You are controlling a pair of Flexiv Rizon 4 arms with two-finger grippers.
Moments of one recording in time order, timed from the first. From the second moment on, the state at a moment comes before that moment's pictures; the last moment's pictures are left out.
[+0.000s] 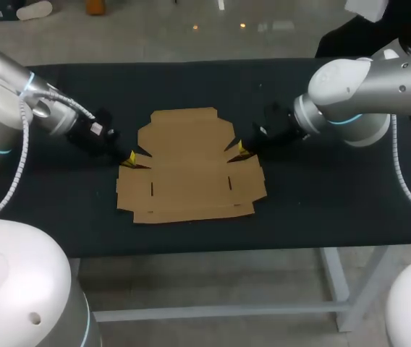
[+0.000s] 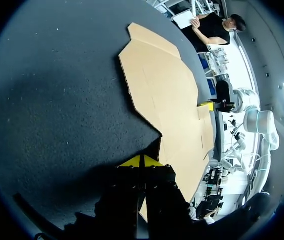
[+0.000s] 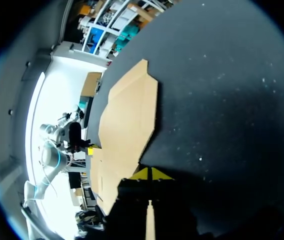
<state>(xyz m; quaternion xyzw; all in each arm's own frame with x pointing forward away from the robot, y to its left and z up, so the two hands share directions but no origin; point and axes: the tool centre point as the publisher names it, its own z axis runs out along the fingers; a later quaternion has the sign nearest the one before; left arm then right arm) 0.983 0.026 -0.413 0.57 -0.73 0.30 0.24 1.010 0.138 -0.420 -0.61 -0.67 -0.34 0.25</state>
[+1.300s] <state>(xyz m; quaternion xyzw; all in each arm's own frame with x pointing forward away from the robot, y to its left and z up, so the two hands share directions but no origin) 0.966 0.002 -0.388 0.62 -0.73 0.27 0.14 1.002 0.157 -0.403 -0.65 -0.67 -0.30 0.19</state>
